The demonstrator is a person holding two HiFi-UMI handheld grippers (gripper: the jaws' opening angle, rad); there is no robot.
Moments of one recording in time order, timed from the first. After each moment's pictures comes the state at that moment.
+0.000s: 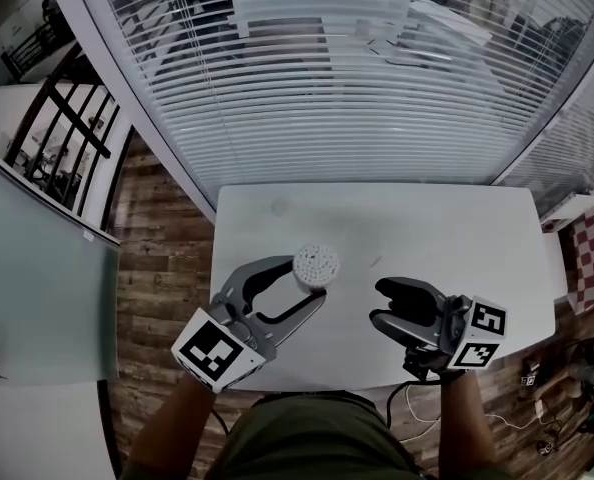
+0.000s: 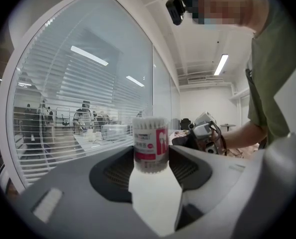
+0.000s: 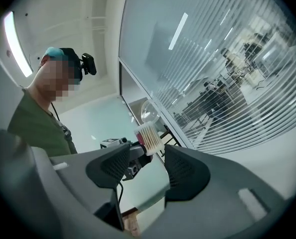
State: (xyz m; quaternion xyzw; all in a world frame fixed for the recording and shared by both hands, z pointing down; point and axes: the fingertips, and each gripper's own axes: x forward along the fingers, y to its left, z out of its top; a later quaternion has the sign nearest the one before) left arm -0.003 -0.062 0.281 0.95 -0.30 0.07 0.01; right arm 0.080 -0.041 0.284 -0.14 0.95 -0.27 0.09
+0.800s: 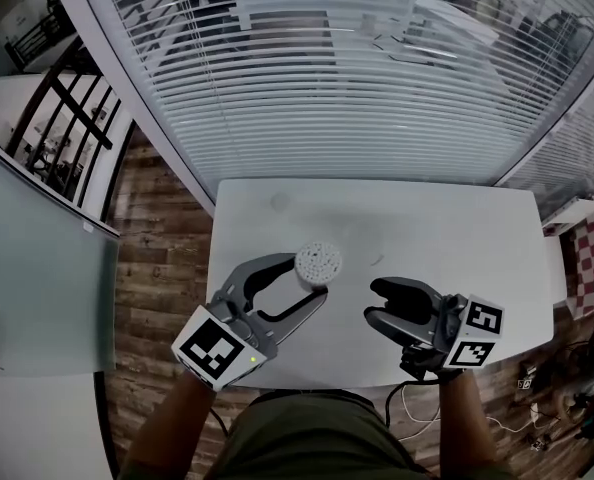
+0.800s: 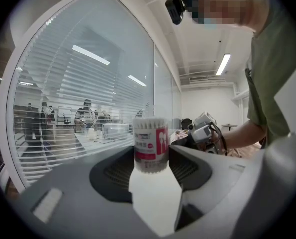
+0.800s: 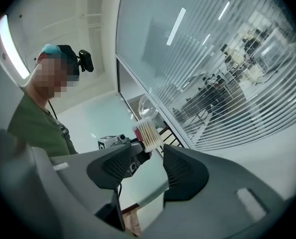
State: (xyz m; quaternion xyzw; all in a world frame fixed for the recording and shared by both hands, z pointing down) left arm 0.004 -0.065 0.285 0.95 -0.30 0.07 0.02; right arm 0.079 -0.046 0.294 -0.13 0.95 -0.29 0.07
